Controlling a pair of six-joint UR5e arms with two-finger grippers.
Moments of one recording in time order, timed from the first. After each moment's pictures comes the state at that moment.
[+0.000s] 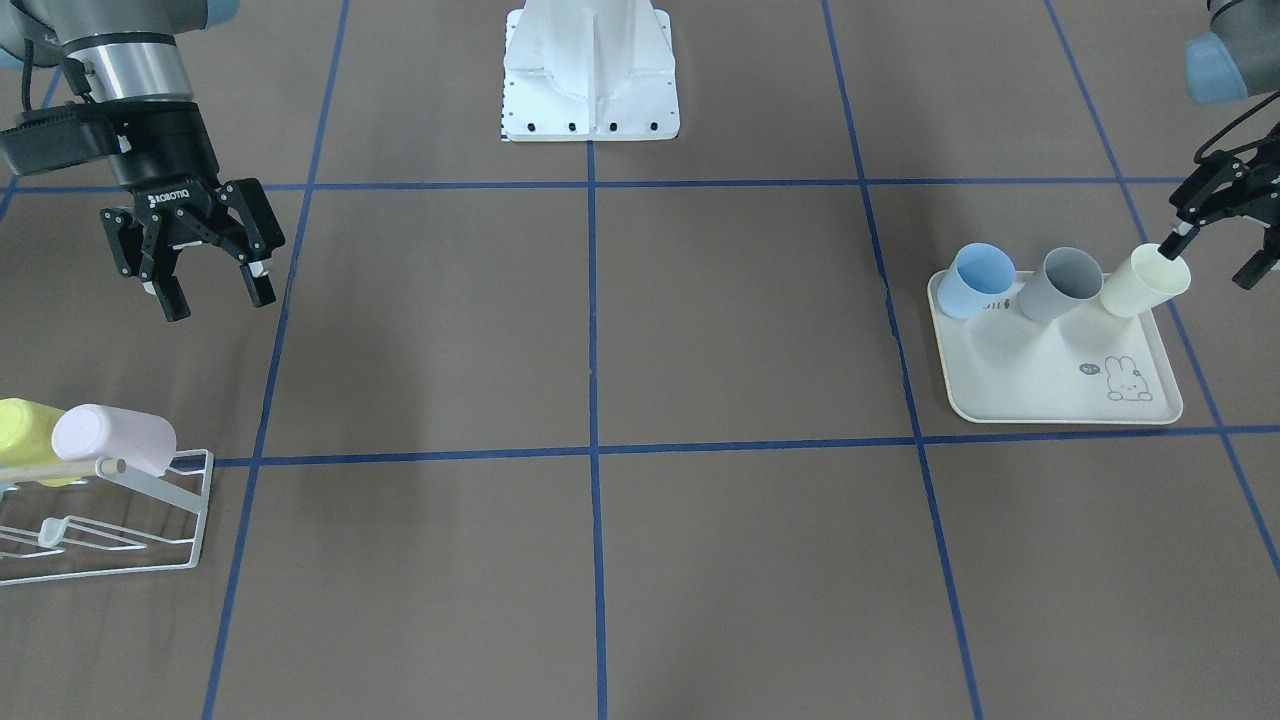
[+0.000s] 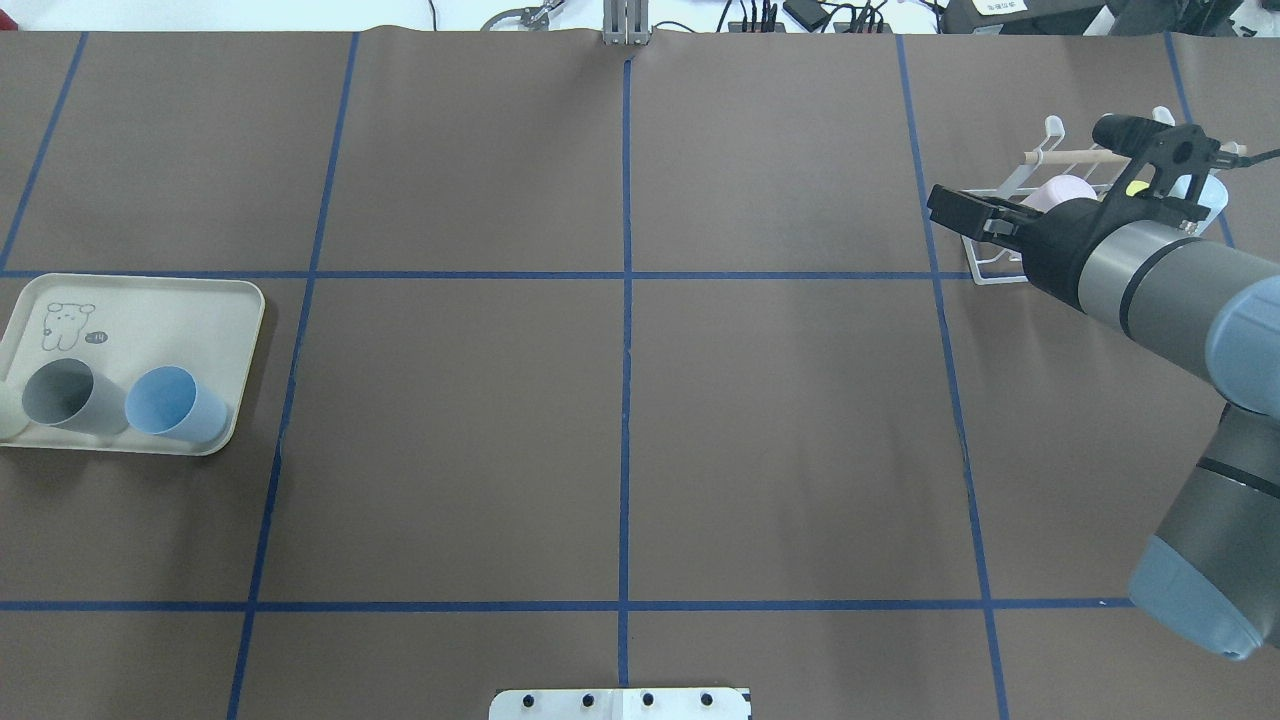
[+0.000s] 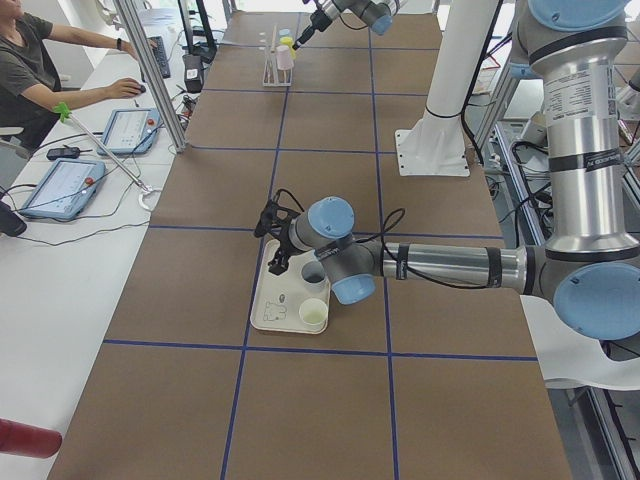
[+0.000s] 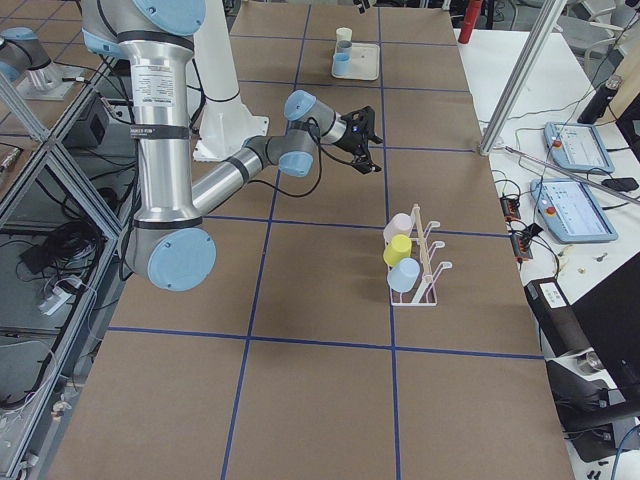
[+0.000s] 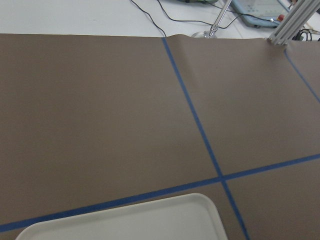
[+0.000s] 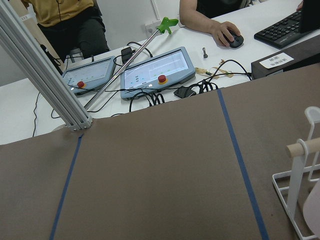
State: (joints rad) left arm -1.28 -1.37 -1.72 -2.64 -2.26 -0.62; right arm 0.68 -1.53 2.08 -0.91 1.35 1.29
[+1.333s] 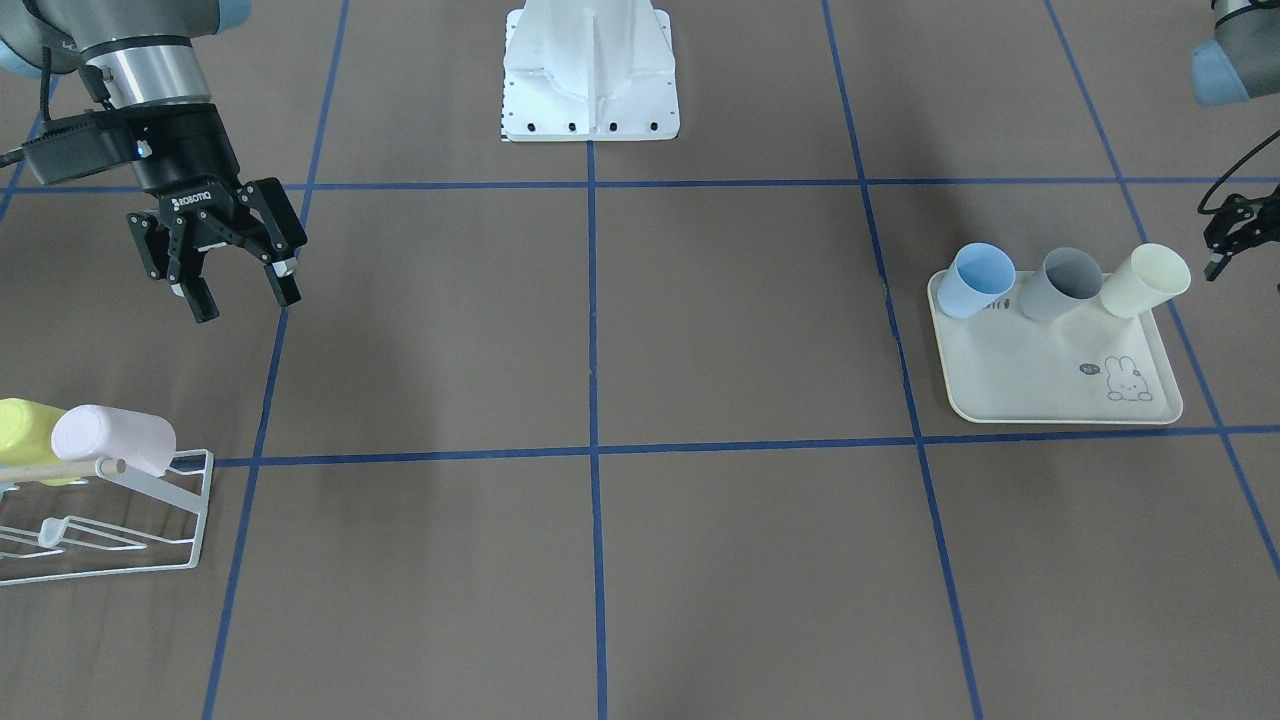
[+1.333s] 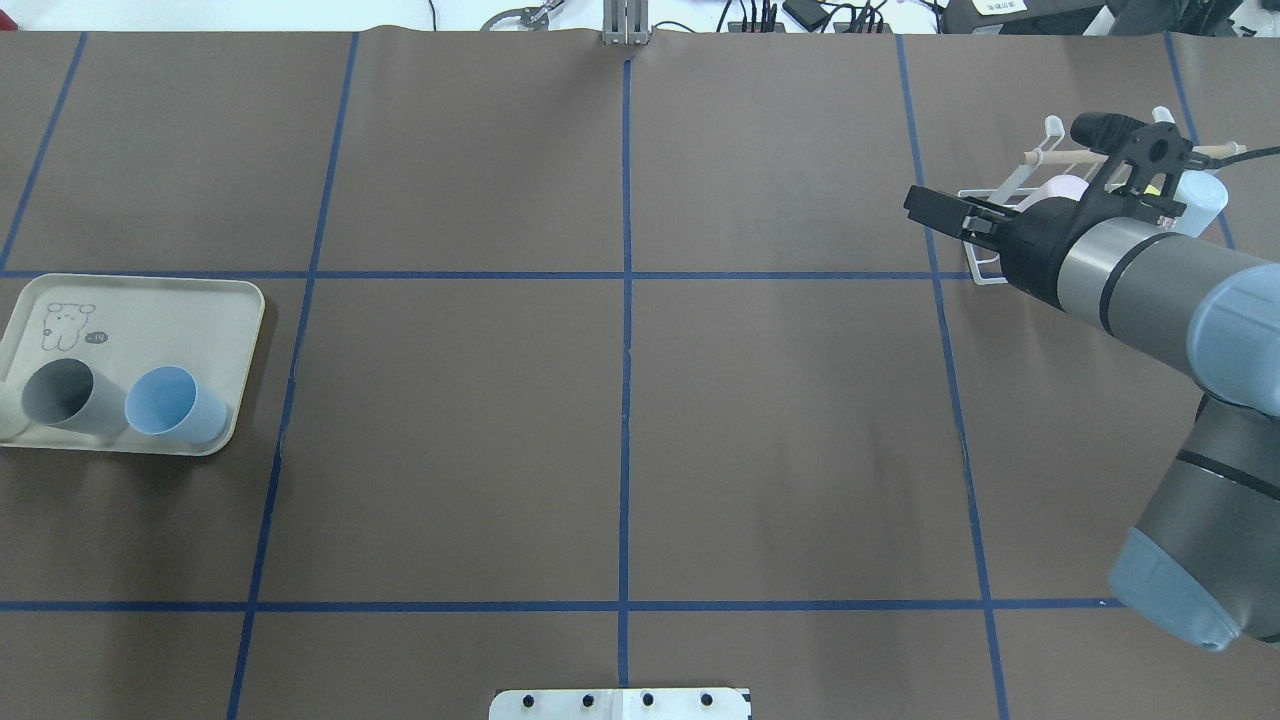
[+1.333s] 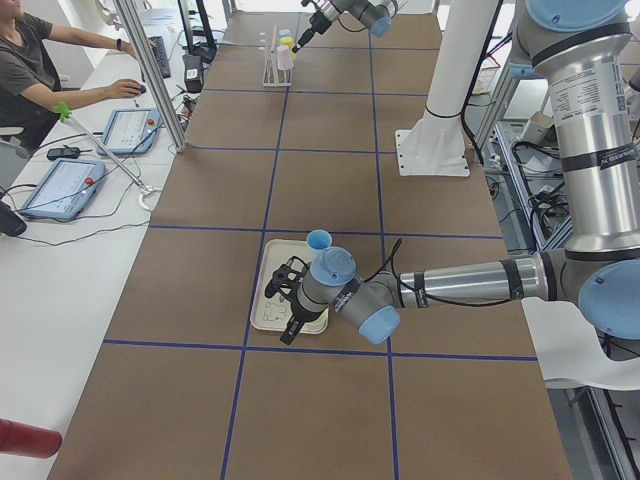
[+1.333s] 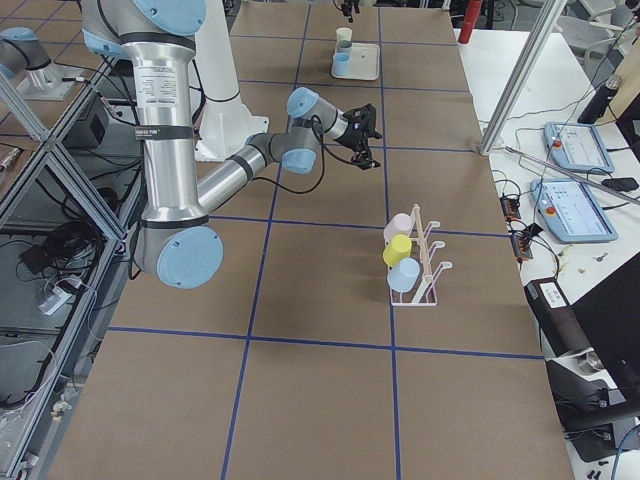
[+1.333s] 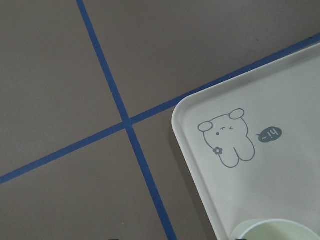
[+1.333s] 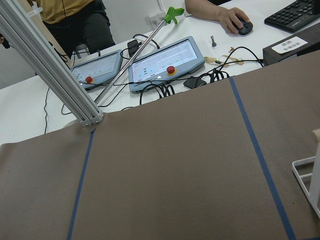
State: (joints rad) left arm -1.26 -1.32 -1.59 -2.46 -2.14 -0.21; right arm 0.68 -1.50 2.06 -0.91 1.39 1.33
